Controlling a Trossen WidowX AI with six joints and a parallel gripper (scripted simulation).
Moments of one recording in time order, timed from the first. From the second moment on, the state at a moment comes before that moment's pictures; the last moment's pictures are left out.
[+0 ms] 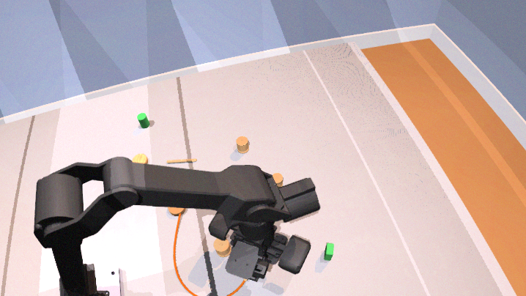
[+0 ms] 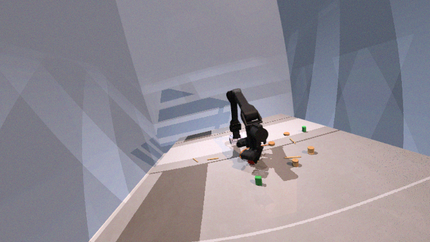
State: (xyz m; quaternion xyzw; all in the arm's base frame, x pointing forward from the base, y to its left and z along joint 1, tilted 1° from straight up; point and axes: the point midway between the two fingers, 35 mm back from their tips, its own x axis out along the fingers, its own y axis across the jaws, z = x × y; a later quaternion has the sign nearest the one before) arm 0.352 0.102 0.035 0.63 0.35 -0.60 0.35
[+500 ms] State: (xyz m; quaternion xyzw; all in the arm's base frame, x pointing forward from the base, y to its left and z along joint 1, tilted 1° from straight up) arm 0.350 0.102 0.031 0.63 0.35 -0.60 0.34
